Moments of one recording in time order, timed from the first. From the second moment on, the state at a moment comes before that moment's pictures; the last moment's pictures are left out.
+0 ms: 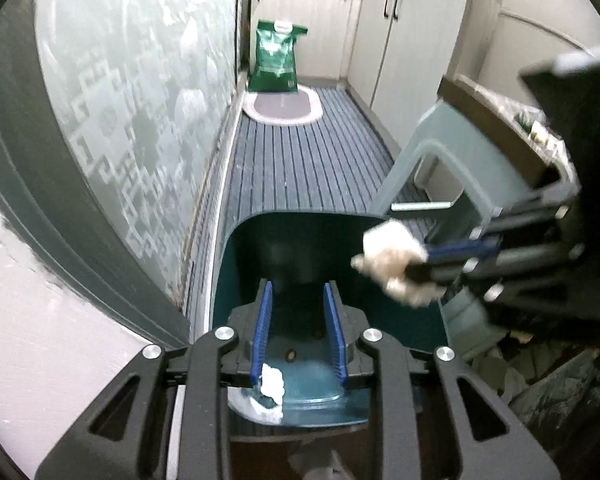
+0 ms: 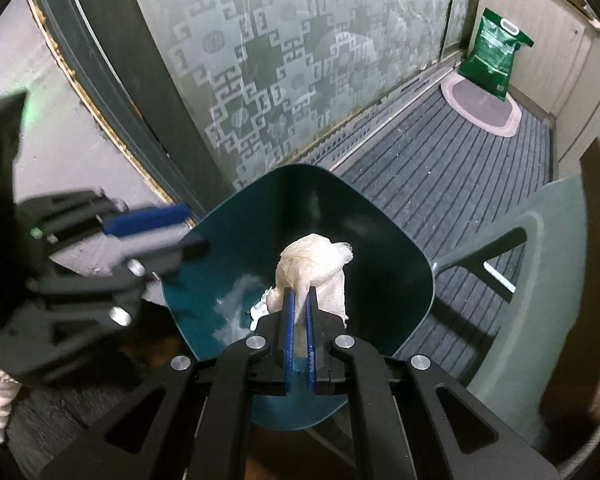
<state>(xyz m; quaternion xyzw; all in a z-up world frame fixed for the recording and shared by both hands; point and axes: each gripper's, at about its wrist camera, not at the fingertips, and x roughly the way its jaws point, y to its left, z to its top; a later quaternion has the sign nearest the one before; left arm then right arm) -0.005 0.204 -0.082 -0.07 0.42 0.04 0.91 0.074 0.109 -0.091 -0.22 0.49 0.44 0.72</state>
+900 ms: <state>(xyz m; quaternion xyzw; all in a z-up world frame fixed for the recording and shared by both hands) -0.029 0.196 0.013 -0.08 0.25 0.07 0.96 0.057 0.103 -0.139 -0.26 0.51 0.44 0.69</state>
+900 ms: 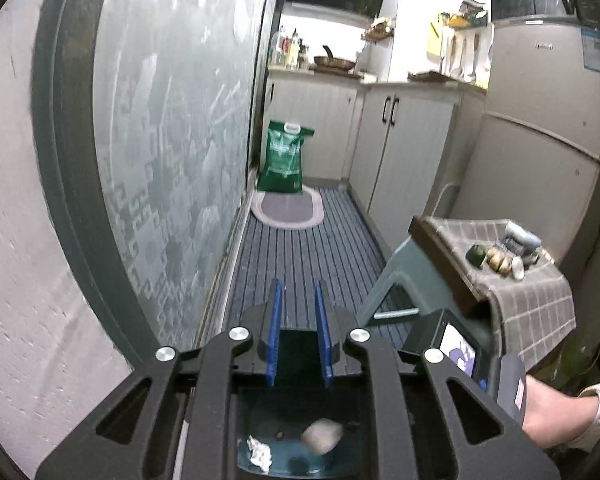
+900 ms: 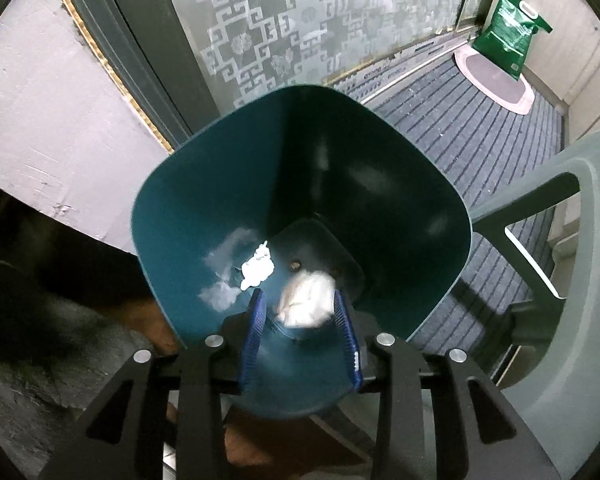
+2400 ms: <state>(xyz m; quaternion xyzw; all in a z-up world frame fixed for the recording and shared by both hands) 0.056 0.093 0.024 -0.03 0.25 -0.01 0.97 0.107 -0.088 0.020 -0.11 0.35 0.36 0.86</state>
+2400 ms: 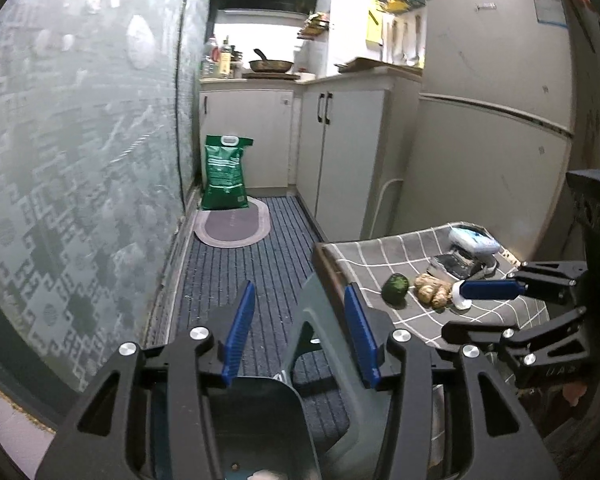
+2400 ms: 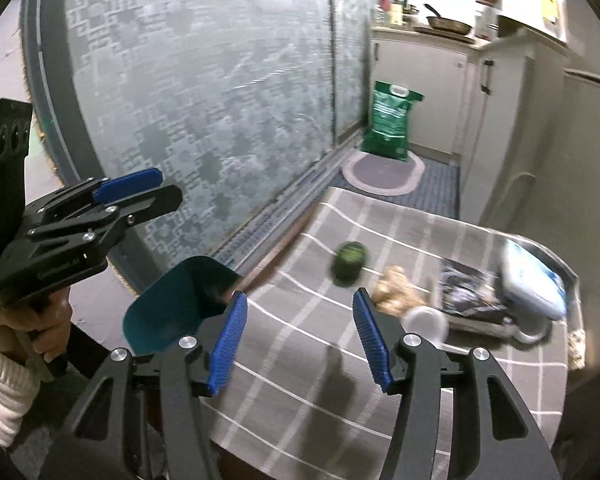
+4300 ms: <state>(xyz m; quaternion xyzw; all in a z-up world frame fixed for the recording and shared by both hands) 0.157 -0.003 -0.030 0.03 0.35 -0.04 0.94 0.134 -0.203 0.011 -0.03 0.36 0.31 0.88</state>
